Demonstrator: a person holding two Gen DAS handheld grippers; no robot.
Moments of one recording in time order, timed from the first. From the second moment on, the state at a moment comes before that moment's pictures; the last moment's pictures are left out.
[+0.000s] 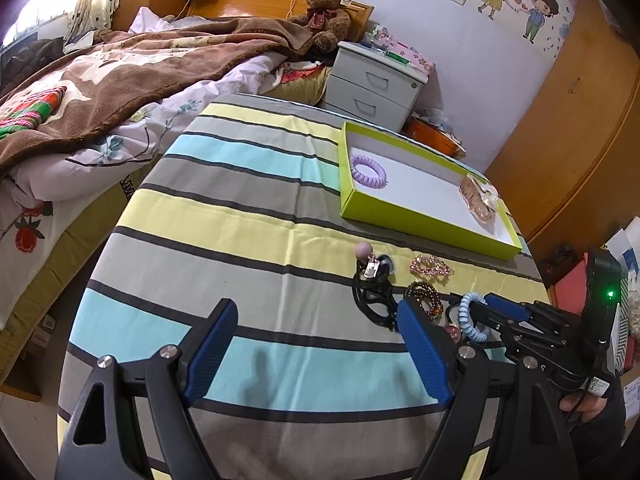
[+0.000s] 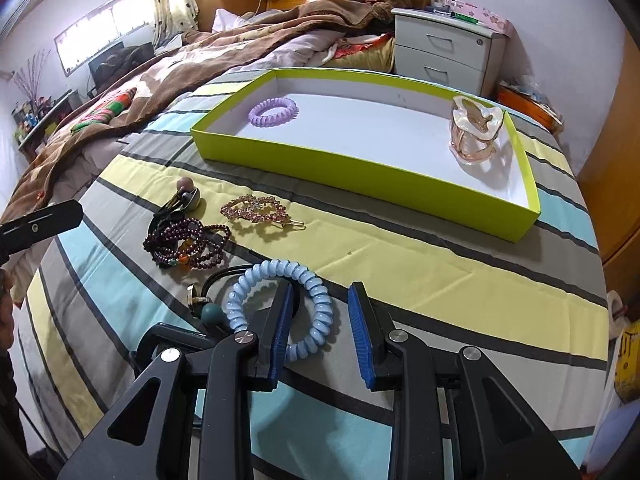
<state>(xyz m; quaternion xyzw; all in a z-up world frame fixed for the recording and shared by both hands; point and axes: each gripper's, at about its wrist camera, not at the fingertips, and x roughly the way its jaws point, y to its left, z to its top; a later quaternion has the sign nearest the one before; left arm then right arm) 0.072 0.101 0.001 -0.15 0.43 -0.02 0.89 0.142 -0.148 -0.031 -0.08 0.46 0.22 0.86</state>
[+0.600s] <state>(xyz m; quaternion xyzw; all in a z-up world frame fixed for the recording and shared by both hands) 0.068 0.062 0.003 -0.12 0.44 -0.05 0.89 0.134 -0.184 -0.016 0.00 0.44 0.23 0.87</state>
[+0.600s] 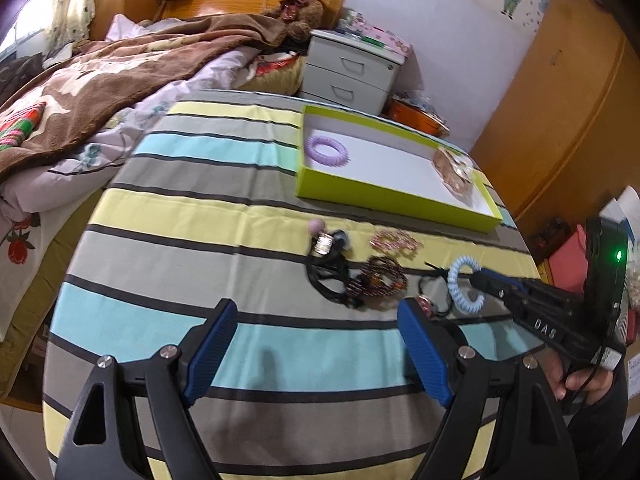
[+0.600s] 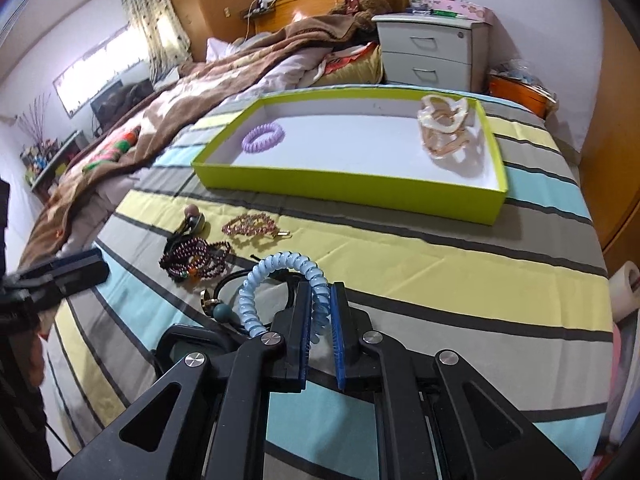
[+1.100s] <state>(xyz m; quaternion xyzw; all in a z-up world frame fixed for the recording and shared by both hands) 0.071 -0.009 -0.021 -0.06 0.48 -0.10 0.87 0.114 -0.227 0.005 0.05 0.41 0.21 0.89</state>
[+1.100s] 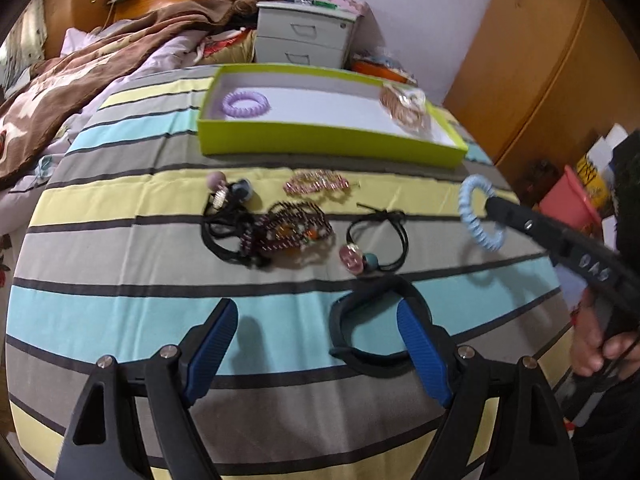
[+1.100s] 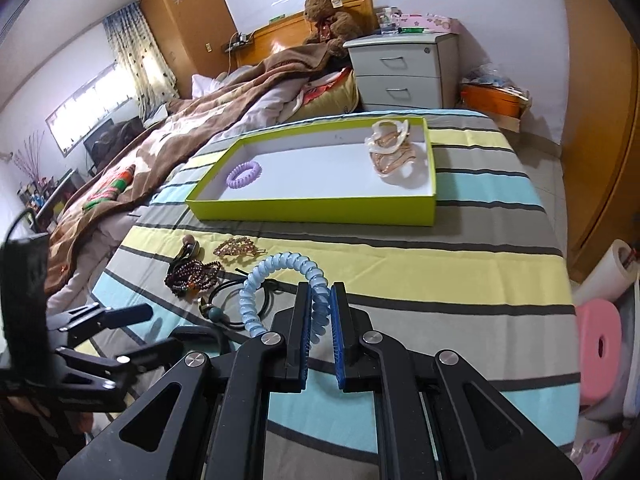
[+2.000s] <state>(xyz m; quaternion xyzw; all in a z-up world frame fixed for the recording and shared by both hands) 0.081 -0.051 -0.027 0.06 0.46 -0.12 0.88 0.104 -0.234 0.005 0.06 0.40 0.20 0.89</state>
